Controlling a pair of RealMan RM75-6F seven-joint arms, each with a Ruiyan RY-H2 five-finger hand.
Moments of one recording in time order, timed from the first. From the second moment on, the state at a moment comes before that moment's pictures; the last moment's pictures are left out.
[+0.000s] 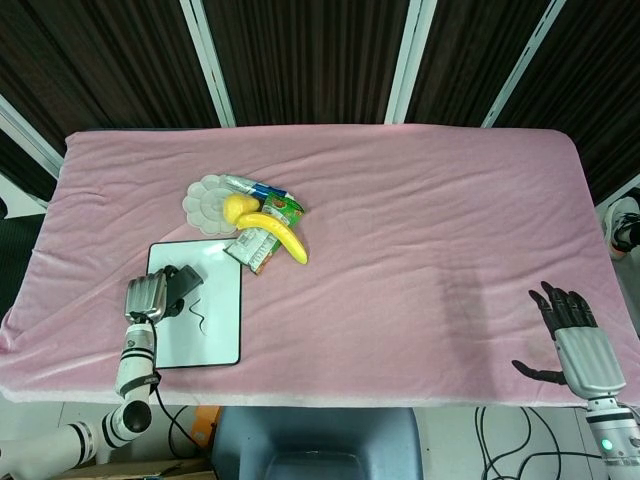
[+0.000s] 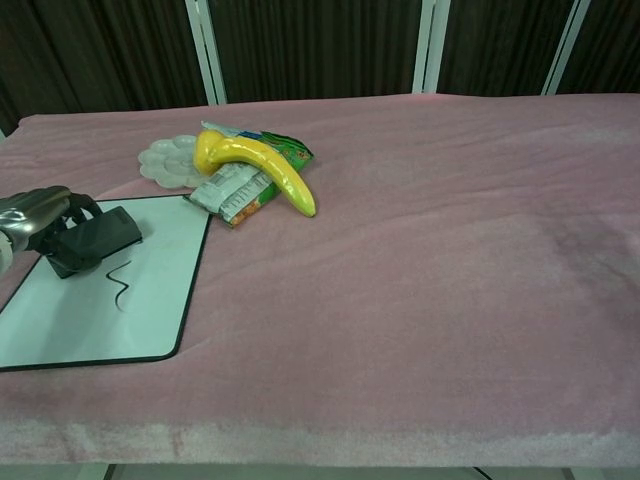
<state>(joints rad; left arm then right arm) -0.61 -1.66 -0.26 -1.27 0.68 1.03 0.54 0.11 -1.08 0.01 -1.64 -1.52 1.39 -0.07</state>
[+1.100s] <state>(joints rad) -0.61 -1.47 -0.14 -1.65 0.64 0.99 0.58 0.10 -1.08 0.01 -1.64 -1.52 1.39 -0.07</state>
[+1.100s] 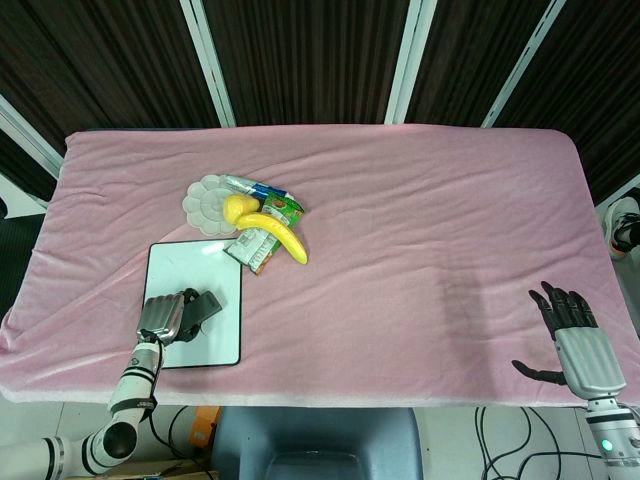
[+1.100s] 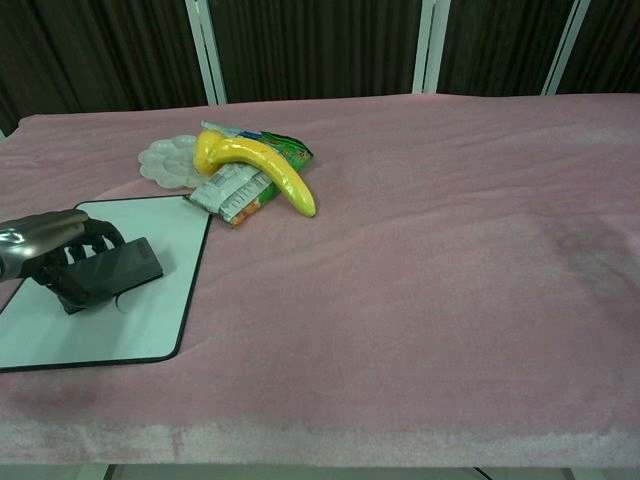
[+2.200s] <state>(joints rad) -0.52 -1.24 -0.12 -1.77 0.73 1.11 0.38 0.10 -1.08 0.00 -1.65 -1.54 1.40 -0.07</state>
